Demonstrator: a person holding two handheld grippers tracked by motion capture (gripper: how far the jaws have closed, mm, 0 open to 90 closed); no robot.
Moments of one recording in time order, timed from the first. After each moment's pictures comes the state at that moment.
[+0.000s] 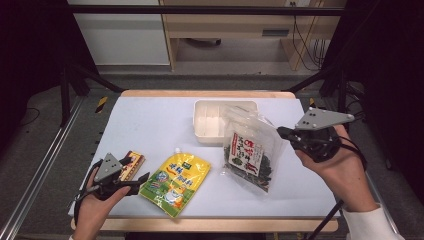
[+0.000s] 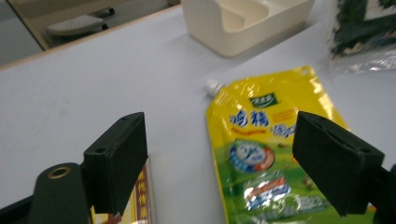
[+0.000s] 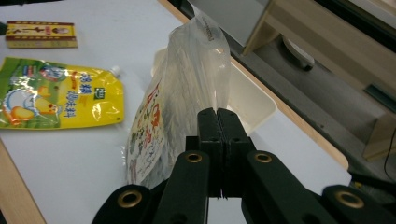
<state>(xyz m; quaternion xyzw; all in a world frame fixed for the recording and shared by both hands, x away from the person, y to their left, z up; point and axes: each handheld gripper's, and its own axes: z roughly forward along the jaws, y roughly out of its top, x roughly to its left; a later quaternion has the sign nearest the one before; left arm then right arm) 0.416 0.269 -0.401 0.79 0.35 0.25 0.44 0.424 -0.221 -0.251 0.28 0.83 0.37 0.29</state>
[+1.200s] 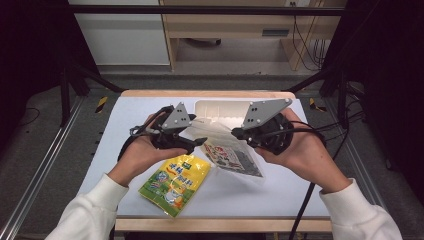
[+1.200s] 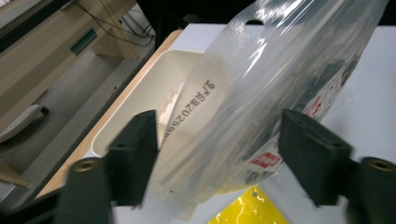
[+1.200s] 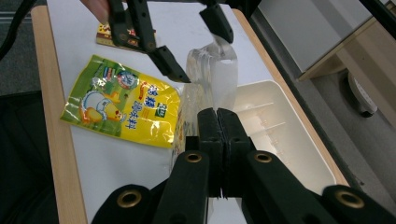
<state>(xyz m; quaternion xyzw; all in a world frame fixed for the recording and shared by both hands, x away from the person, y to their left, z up) 0.489 0.120 -0.290 0.87 0.13 0.23 0.41 0.432 -0.131 -0.221 0.13 0.90 0.35 0.23</state>
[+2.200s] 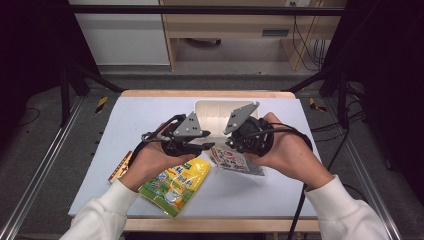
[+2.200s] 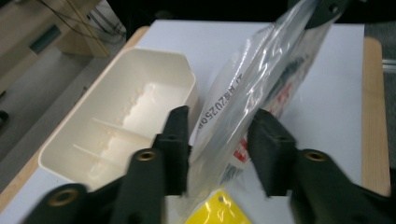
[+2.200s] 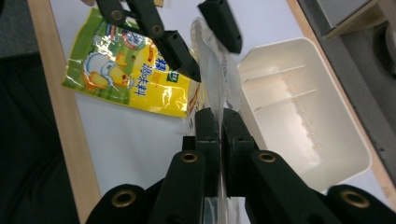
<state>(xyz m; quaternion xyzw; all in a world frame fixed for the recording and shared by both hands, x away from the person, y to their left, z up) 0.479 0.102 -0.302 0.88 0.11 0.18 0.43 0.447 -0.105 -0.246 0.14 0.93 0.27 0.19</state>
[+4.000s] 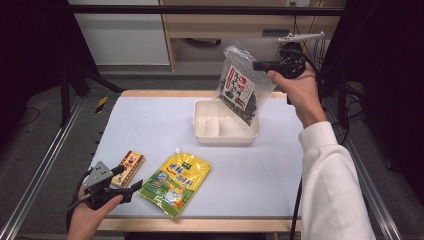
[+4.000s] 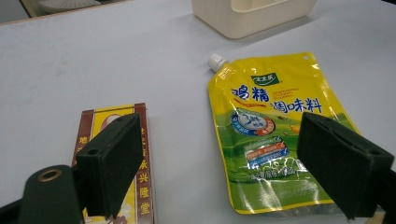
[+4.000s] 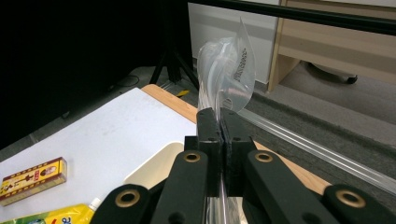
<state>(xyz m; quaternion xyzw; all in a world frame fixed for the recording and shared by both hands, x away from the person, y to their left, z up) 0.402 0.297 -0.429 0.77 0.39 0.22 0.45 0.616 -0.204 -0.218 0.36 0.75 0.52 0.19</state>
